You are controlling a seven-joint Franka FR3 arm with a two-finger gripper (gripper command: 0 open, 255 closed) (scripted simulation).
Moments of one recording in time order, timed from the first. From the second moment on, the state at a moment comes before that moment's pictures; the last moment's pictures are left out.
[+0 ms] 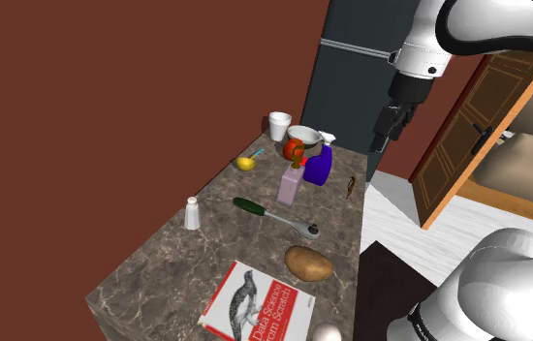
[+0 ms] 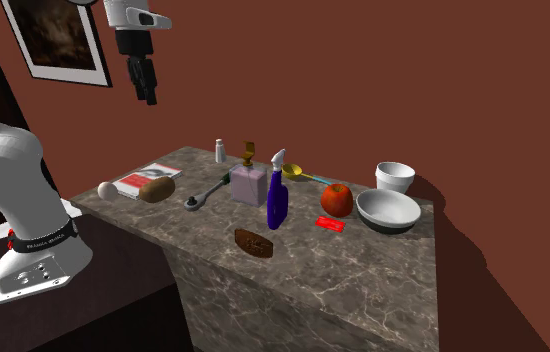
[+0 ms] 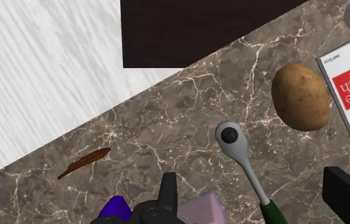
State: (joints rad) arm -0.02 -0.75 -0.06 -2.33 -0.08 1.56 -0.12
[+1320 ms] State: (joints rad) arm -0.01 -0.14 -0.34 -2.02 -0.06 1.86 -0.60
